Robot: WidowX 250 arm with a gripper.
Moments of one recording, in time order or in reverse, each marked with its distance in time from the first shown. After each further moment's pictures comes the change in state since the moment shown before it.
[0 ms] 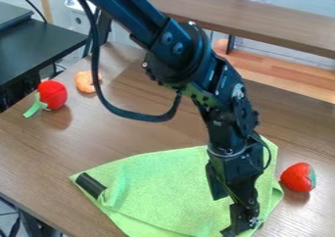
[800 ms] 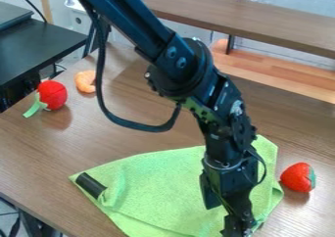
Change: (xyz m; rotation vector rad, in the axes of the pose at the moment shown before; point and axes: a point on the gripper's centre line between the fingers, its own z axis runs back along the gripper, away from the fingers) arm -0.009 -0.001 -0.012 0.023 0.032 0.033
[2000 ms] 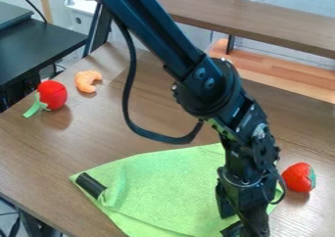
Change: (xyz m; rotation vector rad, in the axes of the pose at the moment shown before) arm 0.012 -0.010 -0.017 0.053 0.003 -0.025
